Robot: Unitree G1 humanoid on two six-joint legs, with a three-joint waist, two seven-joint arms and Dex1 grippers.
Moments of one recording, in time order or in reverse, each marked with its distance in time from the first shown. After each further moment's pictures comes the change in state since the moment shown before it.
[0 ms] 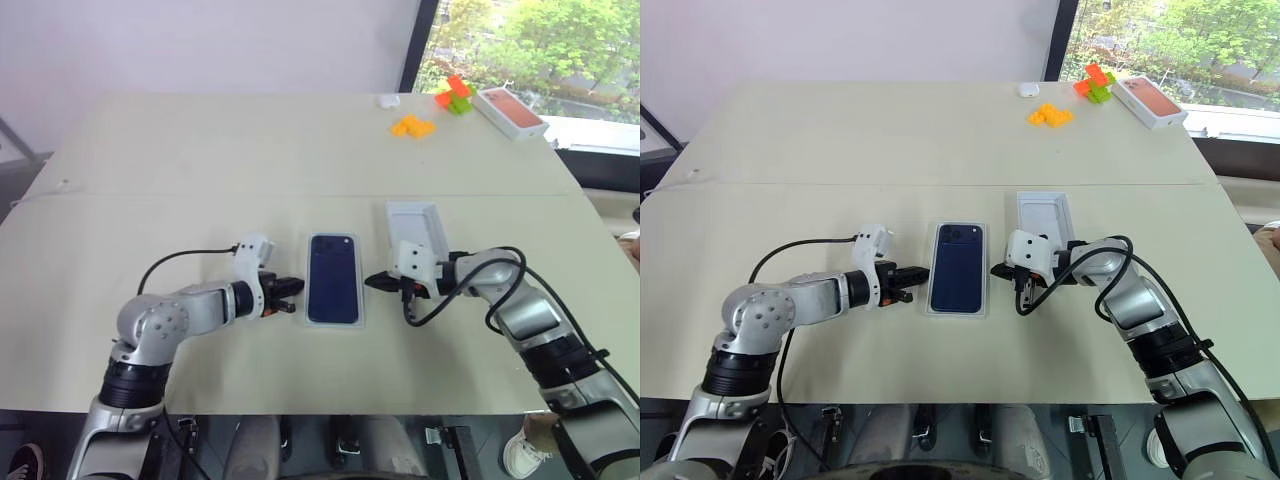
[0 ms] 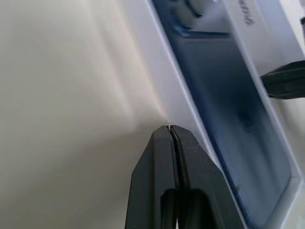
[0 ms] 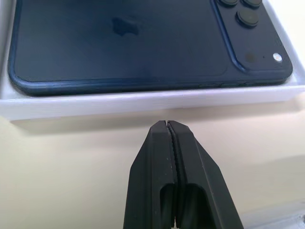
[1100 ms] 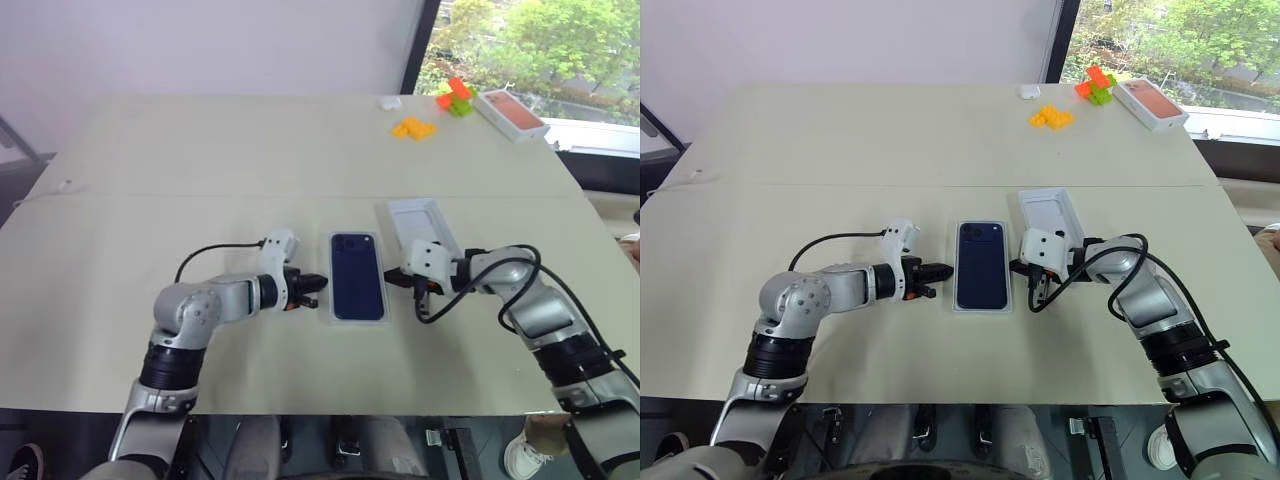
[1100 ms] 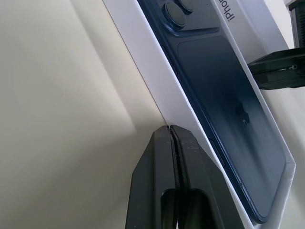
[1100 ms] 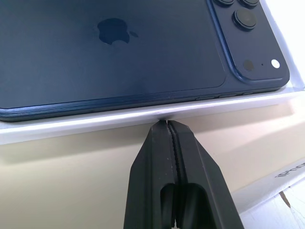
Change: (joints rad) left arm -0.079 -0.162 -0.027 0.068 0.218 0.042 -0.132; right arm 0.007 -0.051 -0.033 0.047 -0.034 -0.047 0.004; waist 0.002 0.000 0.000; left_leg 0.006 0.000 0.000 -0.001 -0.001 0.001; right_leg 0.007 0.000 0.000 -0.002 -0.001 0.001
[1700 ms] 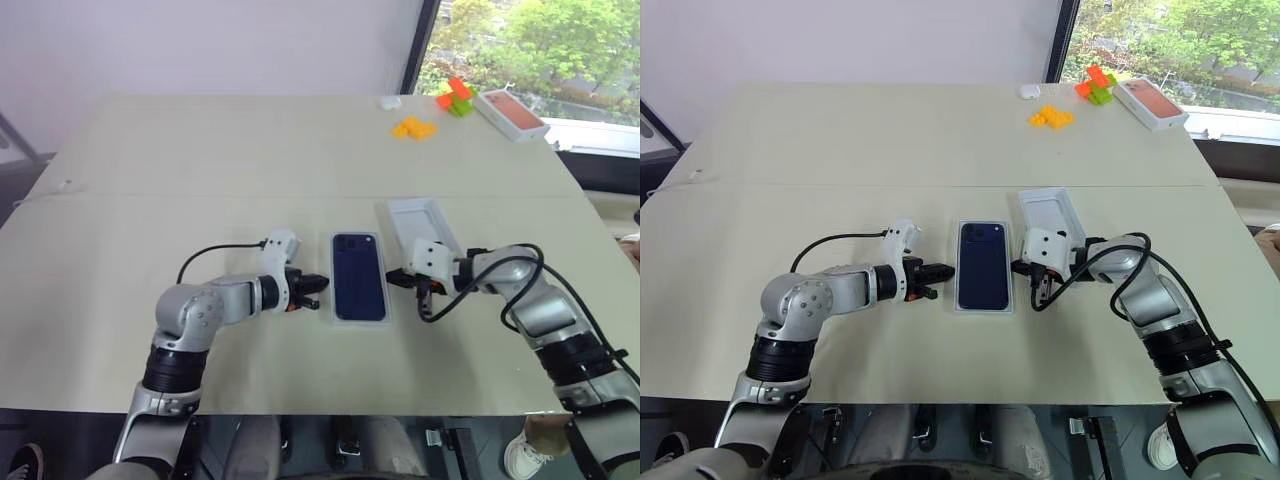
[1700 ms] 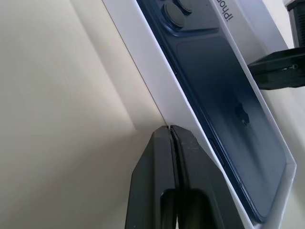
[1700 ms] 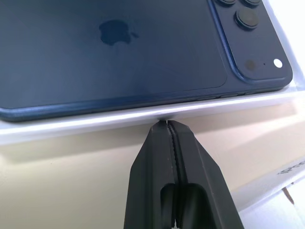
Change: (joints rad) left arm 0.011 -0.017 0.030 -0.033 0.032 0.017 -0.021; right arm -0.006 -0.003 -0.029 0.021 0.028 0.036 0.023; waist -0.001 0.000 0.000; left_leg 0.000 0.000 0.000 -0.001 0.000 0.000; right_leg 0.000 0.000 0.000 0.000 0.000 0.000
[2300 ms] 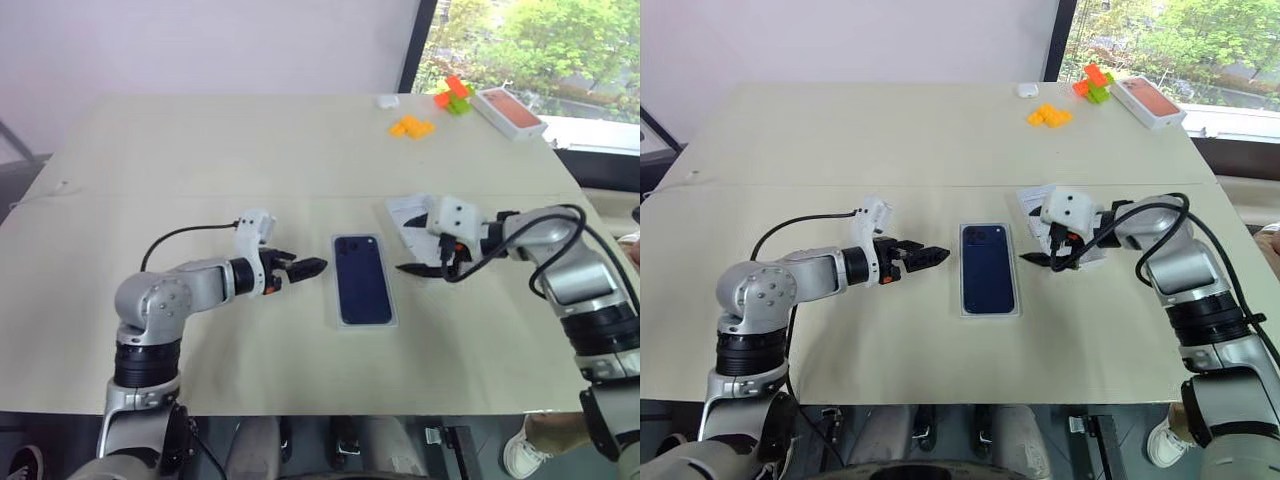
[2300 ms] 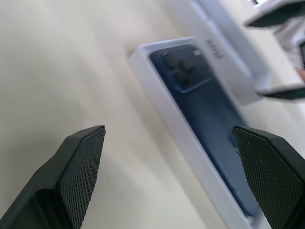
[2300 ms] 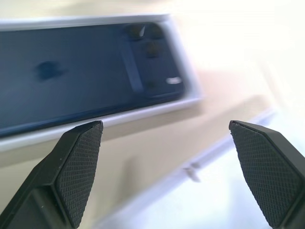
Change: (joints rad) left arm -0.035 0.111 0.143 -0.110 -0.074 0.074 -0.060; right arm -0.171 -0.075 -0.061 -0.006 0.046 0.168 0.014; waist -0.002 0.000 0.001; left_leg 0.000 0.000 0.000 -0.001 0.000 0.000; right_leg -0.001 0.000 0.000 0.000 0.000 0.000
